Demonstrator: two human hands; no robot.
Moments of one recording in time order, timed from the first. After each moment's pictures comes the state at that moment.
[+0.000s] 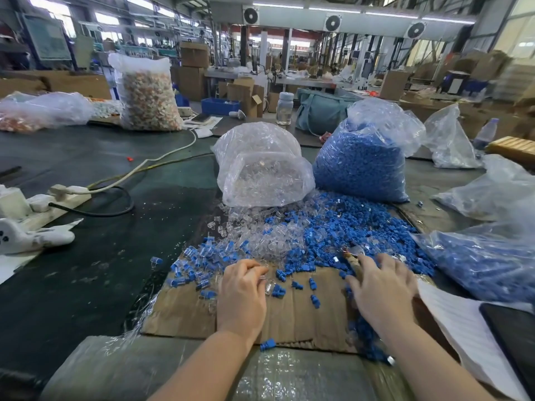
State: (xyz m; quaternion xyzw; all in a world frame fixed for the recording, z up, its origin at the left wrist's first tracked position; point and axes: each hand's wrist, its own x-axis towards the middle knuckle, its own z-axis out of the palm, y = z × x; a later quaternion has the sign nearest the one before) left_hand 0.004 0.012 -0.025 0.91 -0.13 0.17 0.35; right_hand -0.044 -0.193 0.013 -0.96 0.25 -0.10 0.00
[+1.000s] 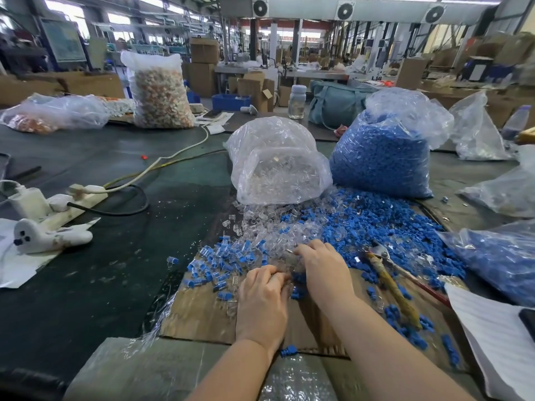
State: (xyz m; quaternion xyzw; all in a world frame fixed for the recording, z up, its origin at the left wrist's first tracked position) left_hand 0.005 0.013 -0.038 0.92 -0.17 0.16 0.32; right_hand 0.023 -0.113 0.001 -0.99 0.01 -0.13 0.07
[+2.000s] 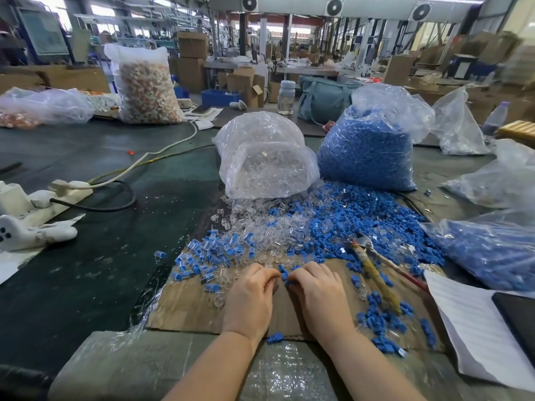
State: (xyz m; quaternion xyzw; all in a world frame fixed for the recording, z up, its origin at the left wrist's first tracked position) left_hand -0.002 0.015 -0.029 0.89 -0.18 0.15 0.40; right_hand -0.034 -0.113 -0.022 -0.95 -0.01 -0.27 0.13
